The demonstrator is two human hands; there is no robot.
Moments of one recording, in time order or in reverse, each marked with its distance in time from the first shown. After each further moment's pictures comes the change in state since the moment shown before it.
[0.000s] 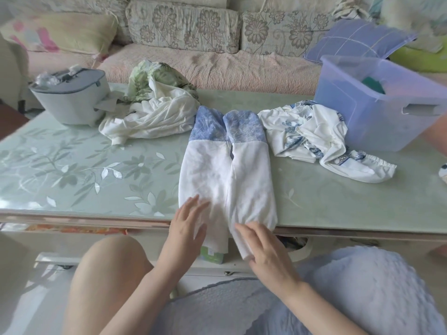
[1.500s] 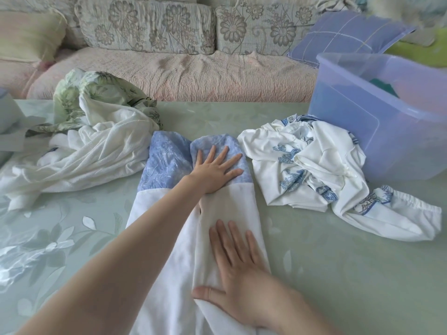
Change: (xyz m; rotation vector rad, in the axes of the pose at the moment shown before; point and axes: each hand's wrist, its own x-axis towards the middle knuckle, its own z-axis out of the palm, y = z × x) left_hand 0.357 -0.015 0.125 0.625 -0.580 0.150; right_hand 0.132 0.097 0.055 -0.115 -0.669 0.369
